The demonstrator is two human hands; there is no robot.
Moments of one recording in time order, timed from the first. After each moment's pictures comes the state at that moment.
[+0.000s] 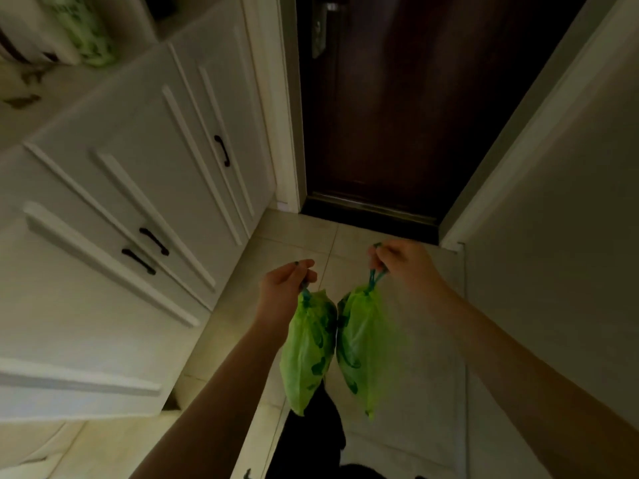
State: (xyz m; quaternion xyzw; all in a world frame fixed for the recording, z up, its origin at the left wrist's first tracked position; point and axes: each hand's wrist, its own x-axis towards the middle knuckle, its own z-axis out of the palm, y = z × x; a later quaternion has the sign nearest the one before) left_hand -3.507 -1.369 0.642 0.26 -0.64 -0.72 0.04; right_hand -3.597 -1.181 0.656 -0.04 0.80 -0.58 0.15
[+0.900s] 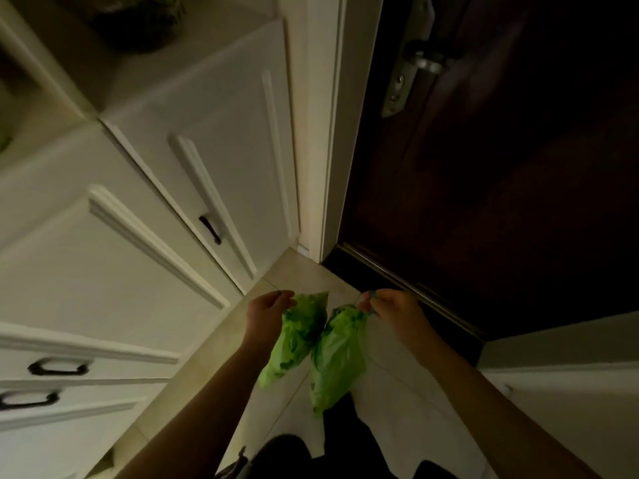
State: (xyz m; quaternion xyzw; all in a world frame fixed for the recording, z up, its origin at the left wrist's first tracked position) left_hand -3.957 -1.491 0.569 0.48 -0.61 -0.63 0.09; right_hand -4.082 -1.307 0.596 -0.06 0.77 -0.53 0.35
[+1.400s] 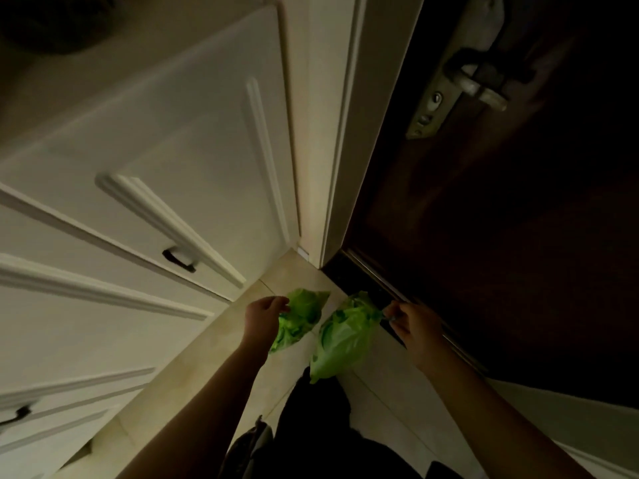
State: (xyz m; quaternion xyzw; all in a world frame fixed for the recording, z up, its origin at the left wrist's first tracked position) left_hand -4.106 -1.547 0.504 0.57 -0.55 -0.60 0.06; right_hand -4.267 -1.352 0.524 0.24 0.69 -0.57 0.37
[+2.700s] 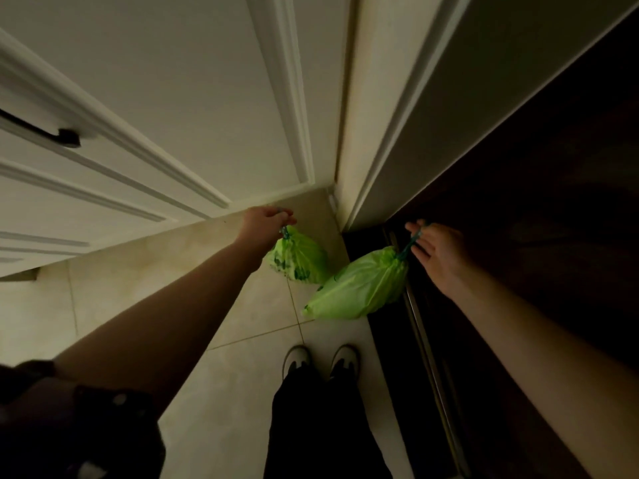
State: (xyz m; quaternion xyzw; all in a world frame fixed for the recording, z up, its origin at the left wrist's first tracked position) left_hand -4.260 -1.623 0.249 0.68 -0.43 -0.57 0.15; right_hand -4.506 -1.508 0.265 0.03 0.68 -0.47 0.56
